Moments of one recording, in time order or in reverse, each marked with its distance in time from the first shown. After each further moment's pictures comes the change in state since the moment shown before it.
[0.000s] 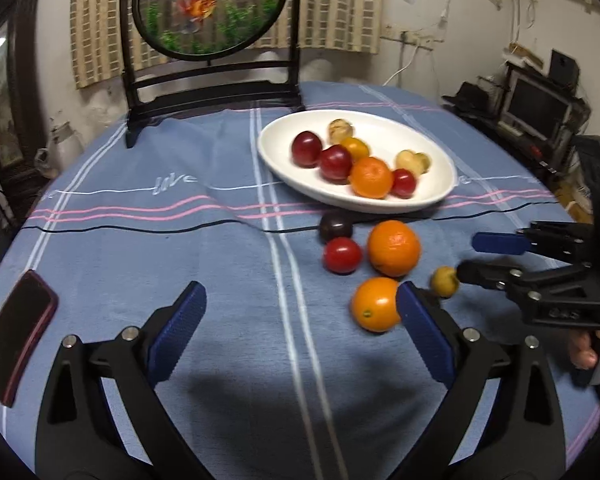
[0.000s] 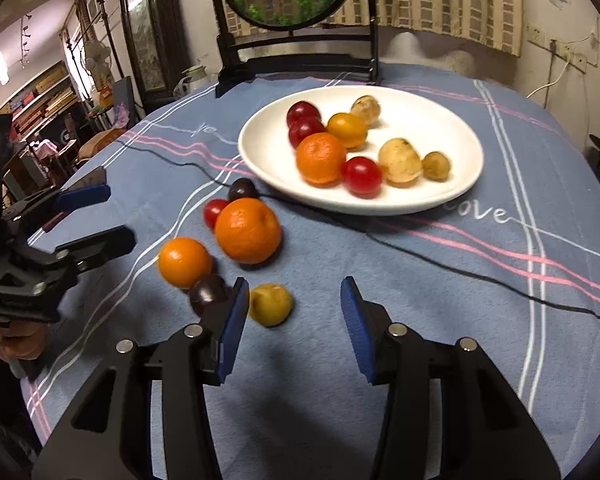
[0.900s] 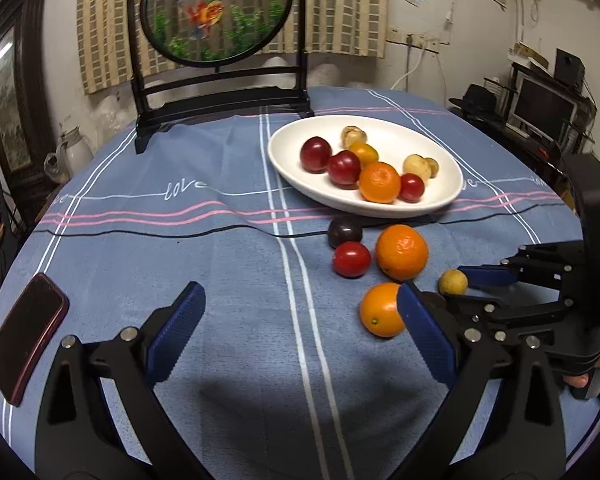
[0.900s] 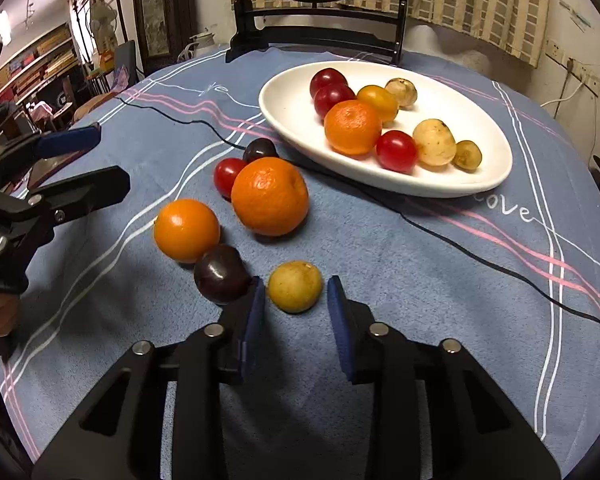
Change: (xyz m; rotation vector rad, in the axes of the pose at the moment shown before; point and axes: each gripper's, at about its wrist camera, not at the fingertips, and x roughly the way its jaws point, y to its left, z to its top) left arm -0.004 0.001 0.000 0.006 -0.024 0.013; right arm 0.025 0.026 -0.007 -0.097 0.066 -0.061
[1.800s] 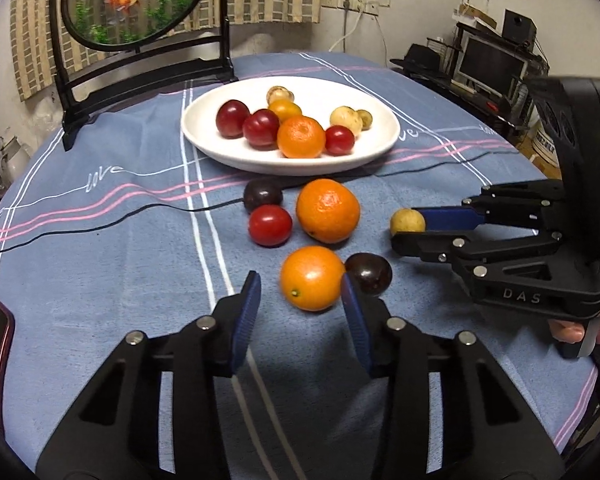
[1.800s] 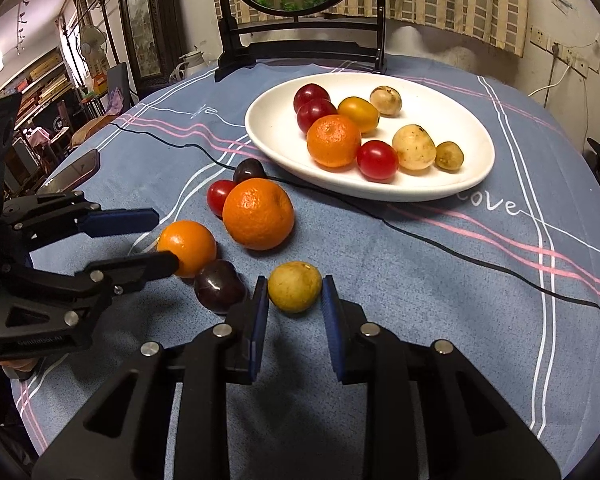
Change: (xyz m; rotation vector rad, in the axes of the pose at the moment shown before) left arm 0.024 -0.032 -0.011 0.123 0.117 -0.193; right arm -0.011 -0.011 0.001 0.080 -0.040 0.018
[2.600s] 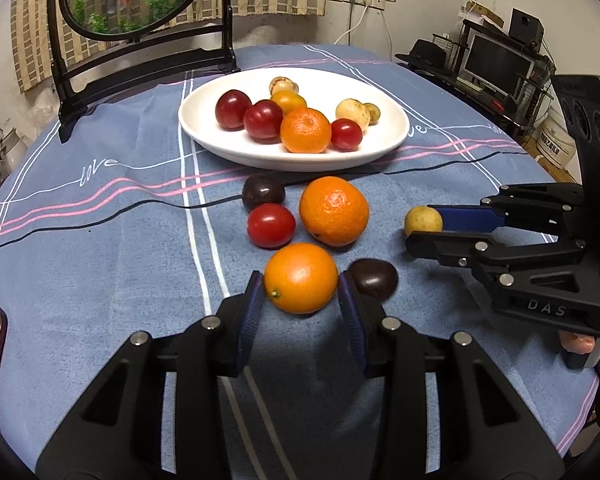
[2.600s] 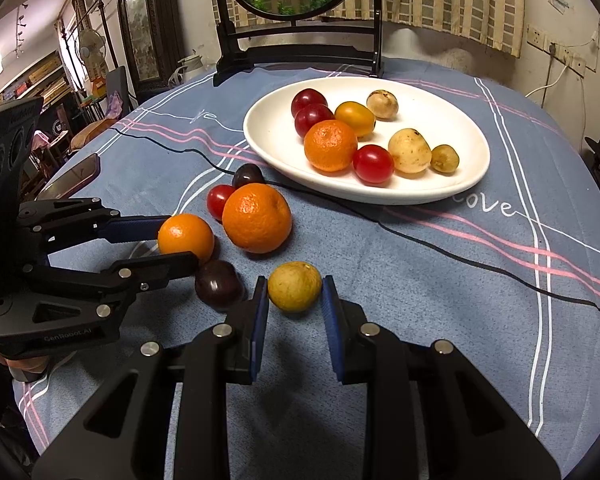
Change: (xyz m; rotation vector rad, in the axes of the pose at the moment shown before) left arm 0.011 0.003 0.005 -0.029 0.013 0.010; right arm -0.005 0.000 0.000 0.006 -0.013 -0.004
